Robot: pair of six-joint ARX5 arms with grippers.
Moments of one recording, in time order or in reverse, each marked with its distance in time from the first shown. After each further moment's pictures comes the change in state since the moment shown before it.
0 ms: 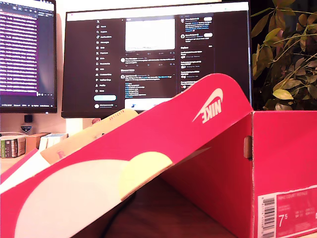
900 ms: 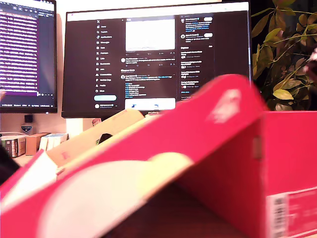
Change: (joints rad) left arm -0.108 0.271 0.080 0.319 0.037 -0.110; right arm 0.156 0.047 0.005 0.011 -0.008 -0.029
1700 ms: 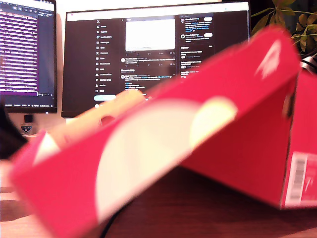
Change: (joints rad) left arm -0.013 -0.157 0.058 -0.170 0.143 -0.032; right arm 0.056 0.034 0.019 0.028 0.041 -0.023
